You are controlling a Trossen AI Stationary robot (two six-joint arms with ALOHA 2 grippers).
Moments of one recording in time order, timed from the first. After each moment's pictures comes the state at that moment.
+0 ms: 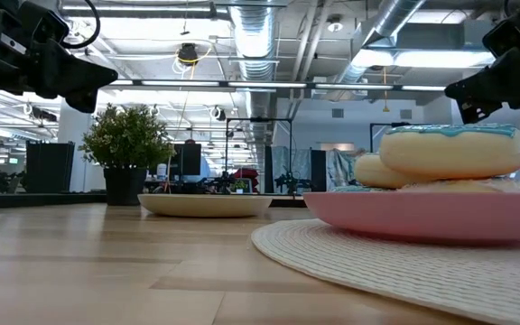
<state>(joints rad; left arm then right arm) 0.03 0.01 0.01 0.03 -0.01 -0.01 0.14 0.00 0.09 -0.27 0.08 0.08</state>
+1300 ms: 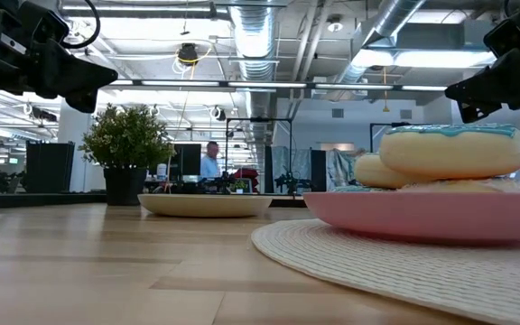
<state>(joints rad) 0.03 0.01 0.01 0.03 -0.01 -0.01 0.14 0.00 0.09 -0.27 0.08 0.04</state>
